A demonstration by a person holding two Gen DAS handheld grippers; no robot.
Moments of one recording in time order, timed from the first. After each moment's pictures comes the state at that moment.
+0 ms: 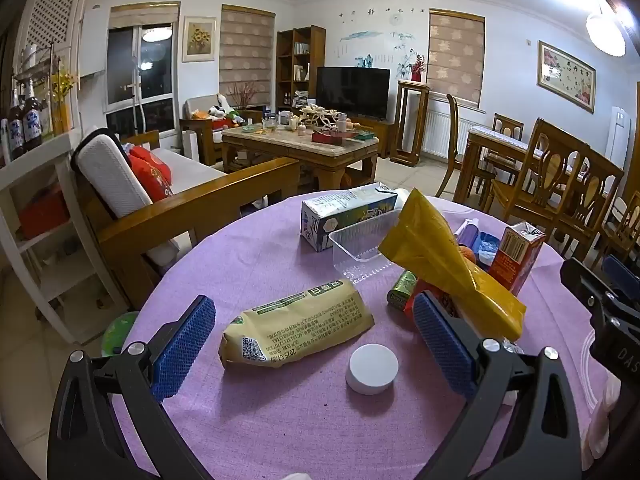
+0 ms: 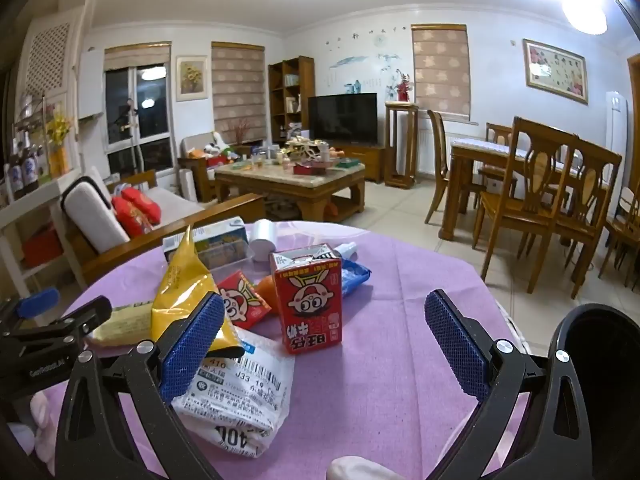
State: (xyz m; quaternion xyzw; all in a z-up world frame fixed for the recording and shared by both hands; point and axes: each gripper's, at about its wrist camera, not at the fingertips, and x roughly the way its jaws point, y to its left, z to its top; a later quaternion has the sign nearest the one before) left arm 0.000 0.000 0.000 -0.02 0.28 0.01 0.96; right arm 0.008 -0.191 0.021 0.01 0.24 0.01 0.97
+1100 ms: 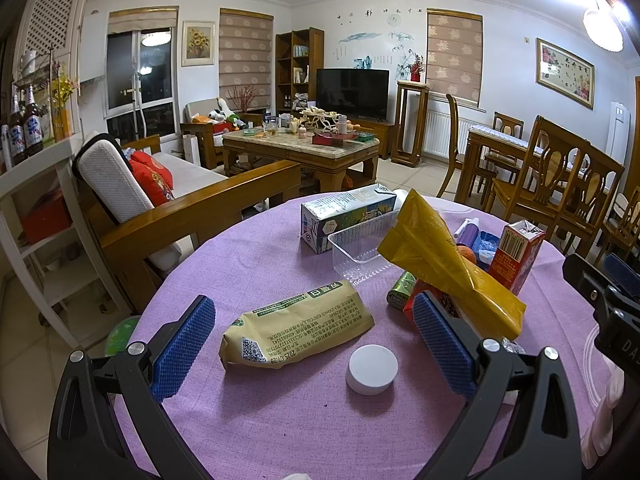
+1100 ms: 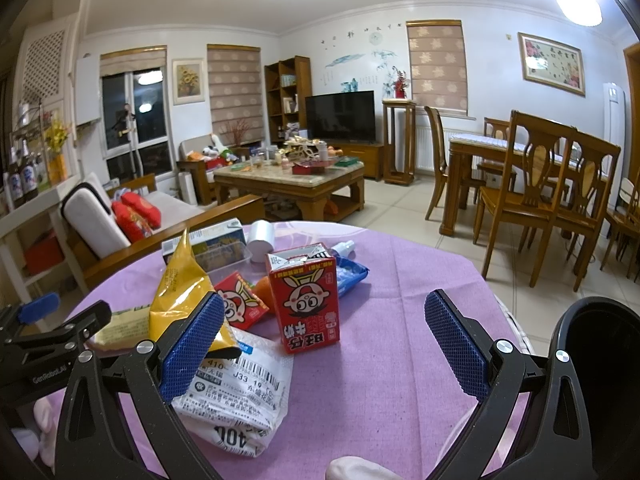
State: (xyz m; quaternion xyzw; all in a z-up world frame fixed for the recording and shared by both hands) left arm -0.002 0.001 -0.001 -0.02 0.28 0.01 0.96; right arm 0.008 -0.195 0.023 0.02 0.24 0.01 0.97
